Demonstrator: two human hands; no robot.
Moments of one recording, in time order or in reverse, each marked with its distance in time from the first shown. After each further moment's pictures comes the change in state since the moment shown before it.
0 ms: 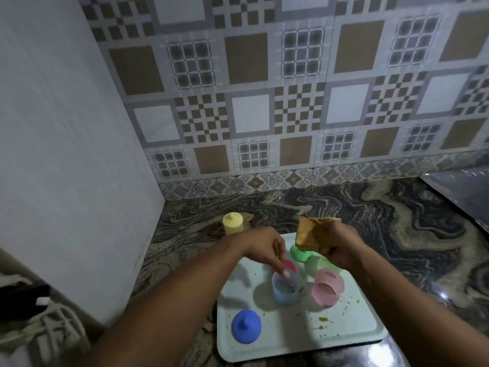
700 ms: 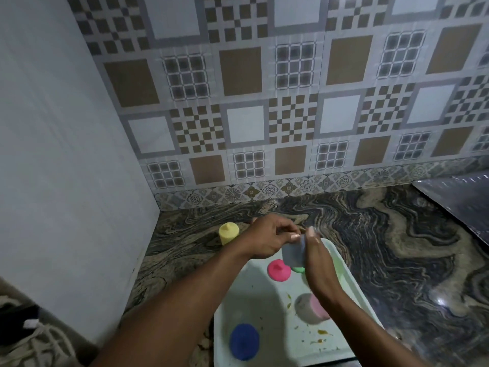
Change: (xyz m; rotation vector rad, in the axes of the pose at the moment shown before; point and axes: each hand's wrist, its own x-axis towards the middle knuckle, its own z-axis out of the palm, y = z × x) left_hand 0.012 0.020 -0.010 -0.407 0.392 0.279; right_hand -0.032 0.051 0.027 -0.208 -0.063 -0.526
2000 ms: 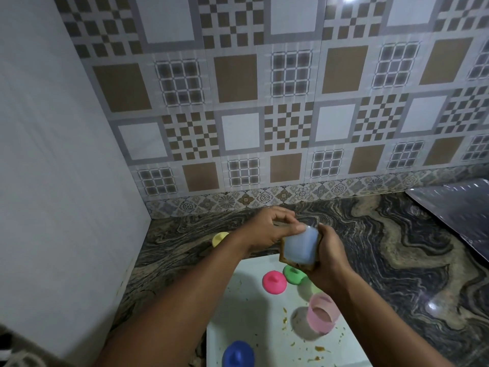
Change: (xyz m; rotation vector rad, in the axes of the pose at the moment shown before) left_hand 0.022 0.025 -0.019 -0.296 0.029 -0.014; right_hand 0.045 -0.053 -0.013 0.659 0.017 0.561
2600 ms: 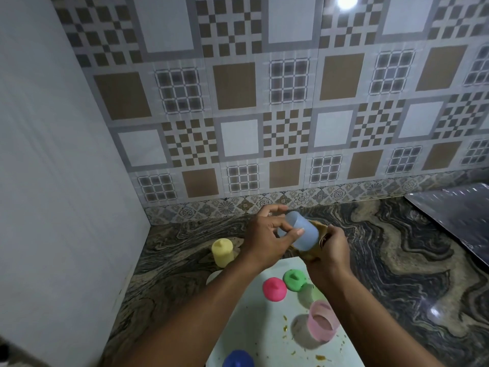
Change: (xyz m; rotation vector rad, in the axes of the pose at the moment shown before) left_hand 0.002 -0.028 0.021 0.137 0.435 0.302; right_hand 0.017 -0.004 0.001 0.177 0.106 -0.170
